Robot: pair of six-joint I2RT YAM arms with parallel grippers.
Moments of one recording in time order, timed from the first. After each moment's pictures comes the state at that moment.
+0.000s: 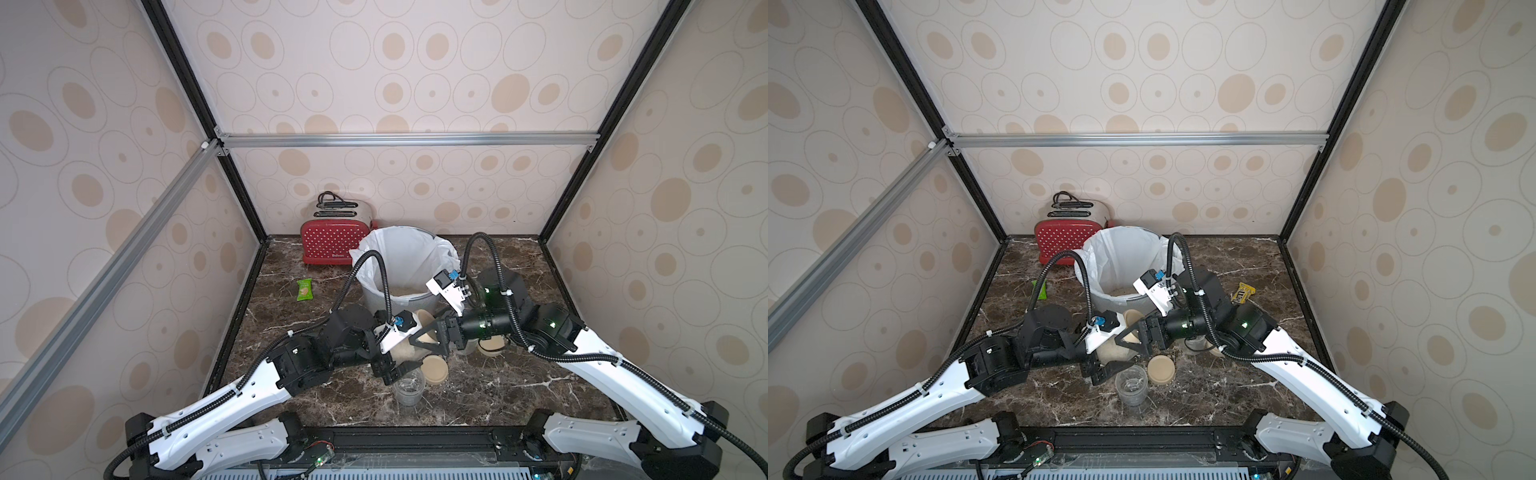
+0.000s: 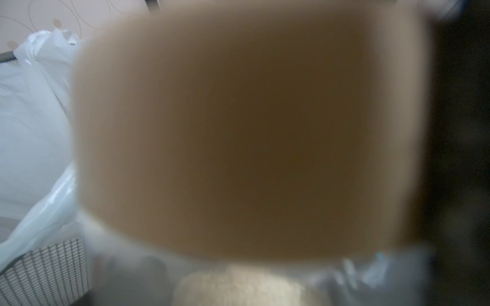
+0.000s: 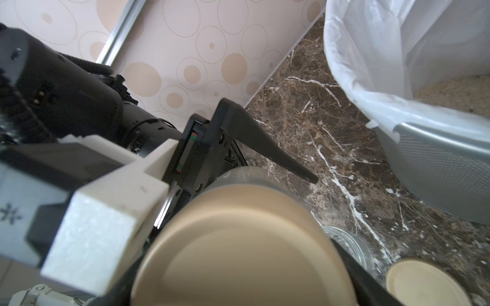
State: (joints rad) left arm -0.99 0.96 0.97 -0.51 0.15 0.18; right arm 0.80 1.11 1.21 -0.62 -0.64 0.47
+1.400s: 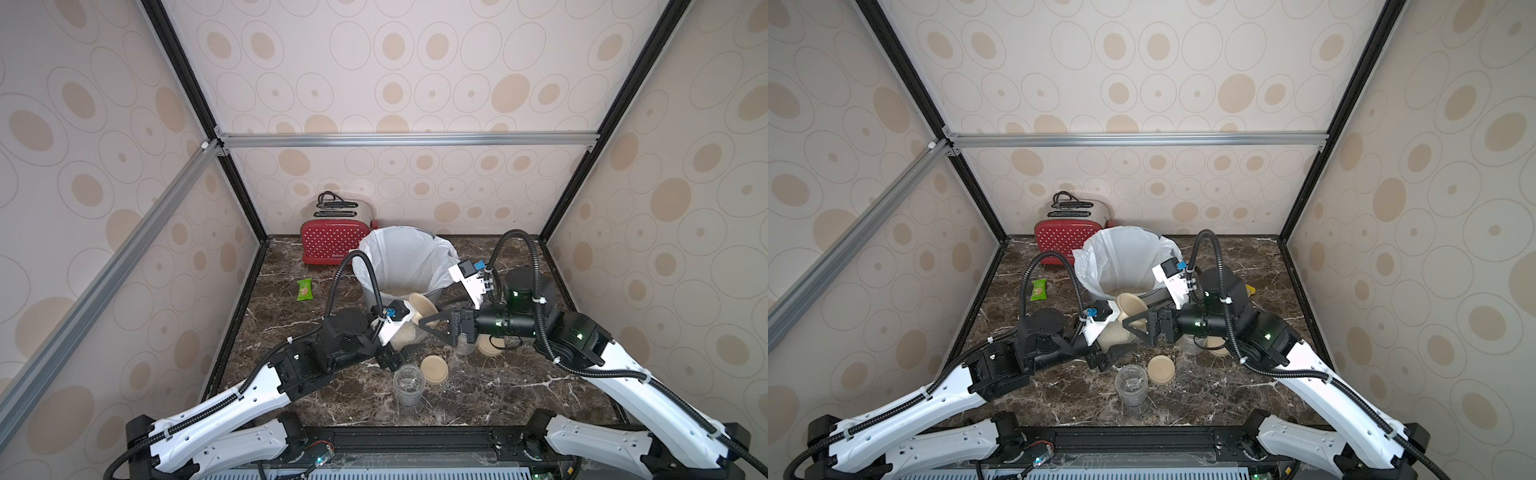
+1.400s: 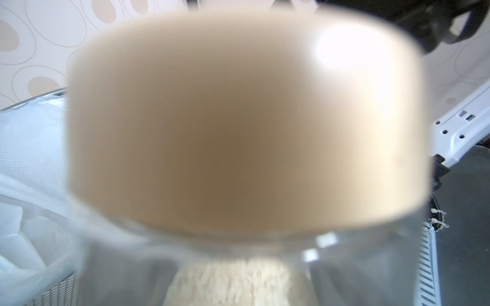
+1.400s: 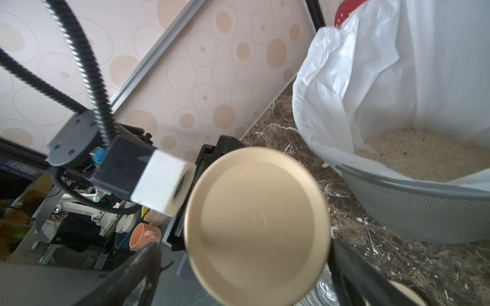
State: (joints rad) left arm -0.99 0.92 0.88 -0.29 0.01 0.08; right arm 0.79 0.99 1.21 -0.55 -0.44 0.51
